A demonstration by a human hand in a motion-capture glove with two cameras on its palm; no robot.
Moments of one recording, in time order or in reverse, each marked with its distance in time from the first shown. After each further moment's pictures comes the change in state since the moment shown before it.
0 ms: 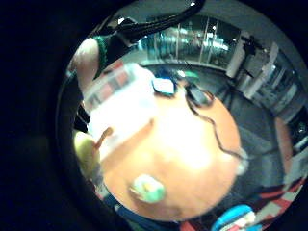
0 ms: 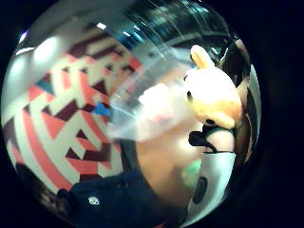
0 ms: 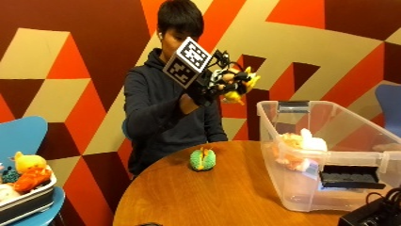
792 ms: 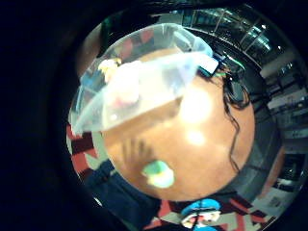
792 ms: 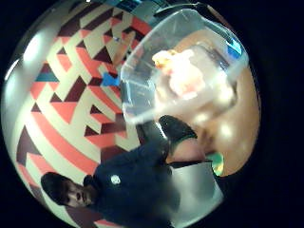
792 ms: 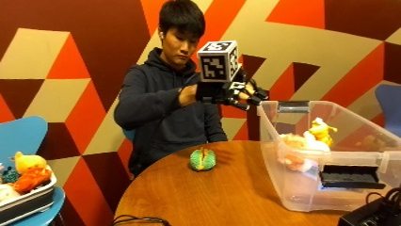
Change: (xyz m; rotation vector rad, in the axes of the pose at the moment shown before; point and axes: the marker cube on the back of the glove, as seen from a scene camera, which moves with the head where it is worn) arm -0.009 -0.001 0.038 -0.698 0.102 -0.093
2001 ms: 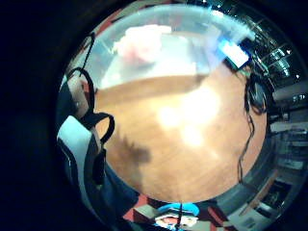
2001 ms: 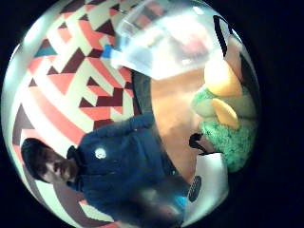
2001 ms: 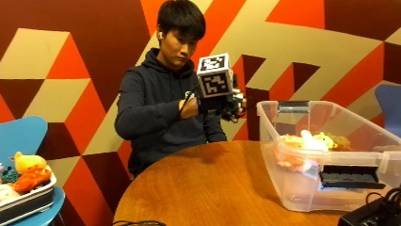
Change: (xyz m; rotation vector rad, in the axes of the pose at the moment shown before) arm -0.015 0.024 0.049 0.011 -0.110 -0.277
